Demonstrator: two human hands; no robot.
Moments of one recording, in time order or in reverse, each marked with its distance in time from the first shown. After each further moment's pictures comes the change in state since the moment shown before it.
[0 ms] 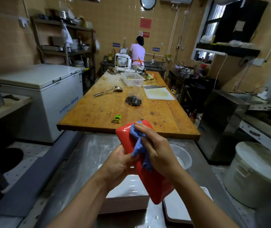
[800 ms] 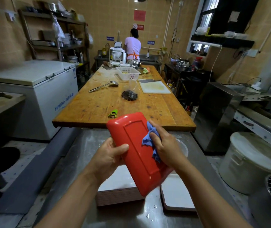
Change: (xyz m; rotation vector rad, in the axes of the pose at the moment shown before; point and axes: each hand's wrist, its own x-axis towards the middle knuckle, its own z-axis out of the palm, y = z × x) left_hand -0.008 0.004 -0.014 -0.097 0.031 0.010; right_hand -0.014 0.039 -0.014 -0.147 0.048 0.273
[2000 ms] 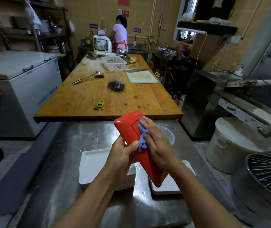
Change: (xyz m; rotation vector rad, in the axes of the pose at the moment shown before) left_hand 0.013 -0.053 0.060 -0.067 0.091 -0.028; right_hand -0.038 0.021 -0.009 -0.049 -0.013 -0.061
